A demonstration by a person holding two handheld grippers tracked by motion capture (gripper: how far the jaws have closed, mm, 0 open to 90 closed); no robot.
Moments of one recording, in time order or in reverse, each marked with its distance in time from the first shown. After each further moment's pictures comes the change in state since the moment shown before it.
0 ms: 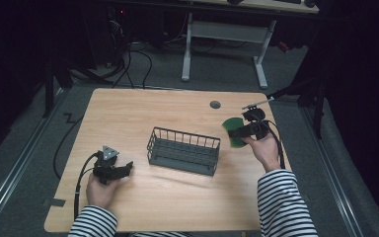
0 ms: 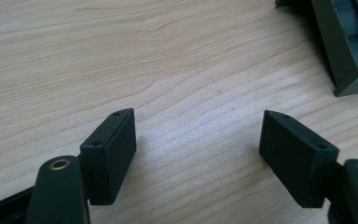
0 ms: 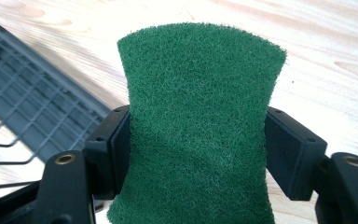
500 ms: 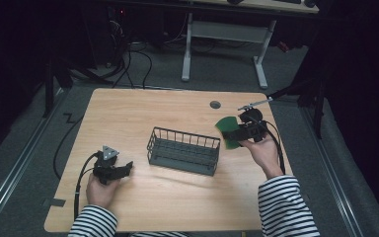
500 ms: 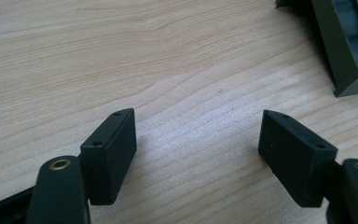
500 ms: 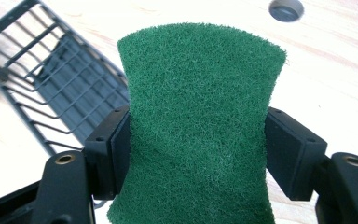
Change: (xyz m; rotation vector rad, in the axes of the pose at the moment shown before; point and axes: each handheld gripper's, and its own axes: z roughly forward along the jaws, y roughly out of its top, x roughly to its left) left arm 0.000 0.000 0.000 0.000 0.002 -0.002; right arm 0.032 -0.001 -0.023 -0.062 0.065 -0.117
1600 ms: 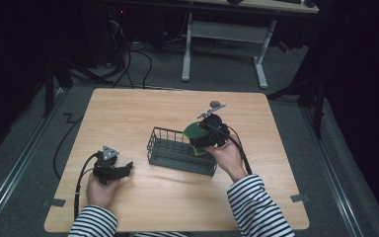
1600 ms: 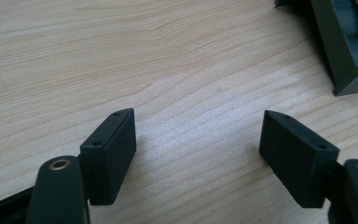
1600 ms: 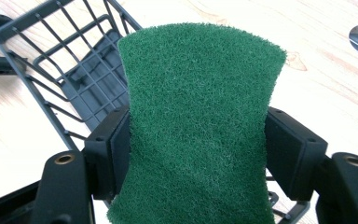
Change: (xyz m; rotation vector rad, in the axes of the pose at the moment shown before) left arm 0.000 0.000 0.000 0.001 -0.002 0.001; right arm 0.080 0.020 0.060 0.040 -0.021 -0.143
